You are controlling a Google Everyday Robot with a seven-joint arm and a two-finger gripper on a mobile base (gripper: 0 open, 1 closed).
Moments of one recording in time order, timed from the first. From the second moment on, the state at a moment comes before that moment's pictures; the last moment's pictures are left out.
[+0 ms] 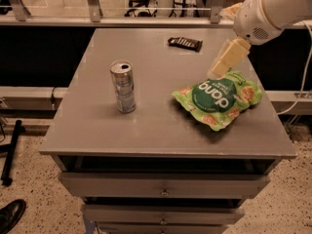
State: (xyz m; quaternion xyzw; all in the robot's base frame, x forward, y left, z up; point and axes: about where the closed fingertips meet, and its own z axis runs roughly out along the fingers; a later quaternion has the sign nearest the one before) arm 0.607 -0.167 0.967 -0.59 0.72 0.03 0.37
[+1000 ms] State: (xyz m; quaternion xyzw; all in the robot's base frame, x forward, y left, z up) arm 0.735 -0.128 0.921 -0.51 0.73 0.08 0.45
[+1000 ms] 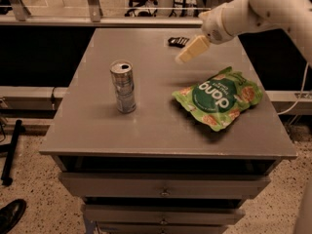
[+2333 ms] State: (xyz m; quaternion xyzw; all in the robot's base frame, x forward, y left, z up) arm 0.852 -0.140 0.846 -0.38 0.82 0.09 0.43
